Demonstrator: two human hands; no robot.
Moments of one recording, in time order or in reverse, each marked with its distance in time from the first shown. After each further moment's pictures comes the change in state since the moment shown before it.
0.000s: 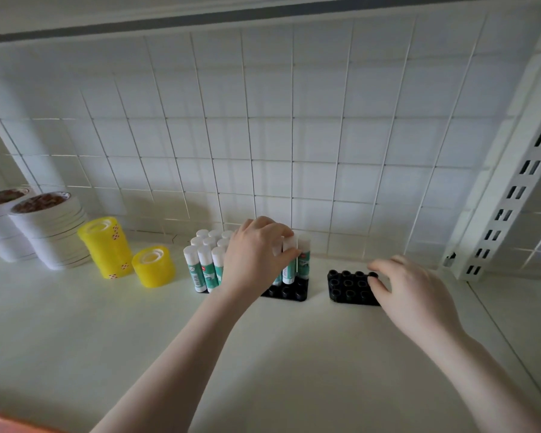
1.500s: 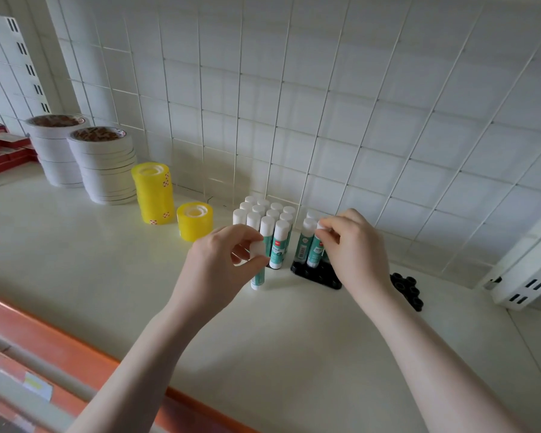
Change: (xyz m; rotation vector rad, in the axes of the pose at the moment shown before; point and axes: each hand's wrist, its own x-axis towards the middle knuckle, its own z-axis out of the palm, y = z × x) left_hand -0.085 -0.048 -0.065 -0.270 0.117 -0.277; right_hand 0.045 -0.112 0.040 0.335 0.188 -0.335
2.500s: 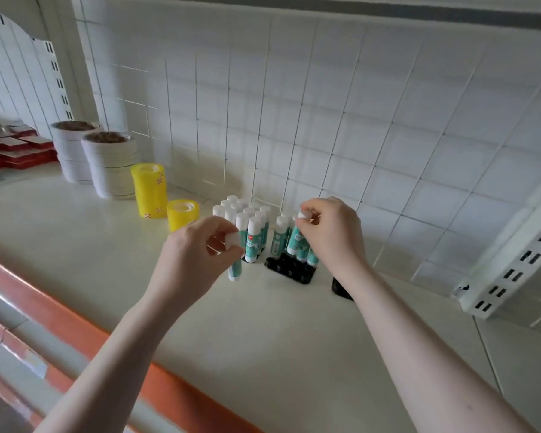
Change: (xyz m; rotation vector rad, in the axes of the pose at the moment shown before) left_hand -0.021 0.043 0.005 0.099 0.152 -0.097; right_hand 0.018 -0.001 -0.038 0.143 -0.181 0.165
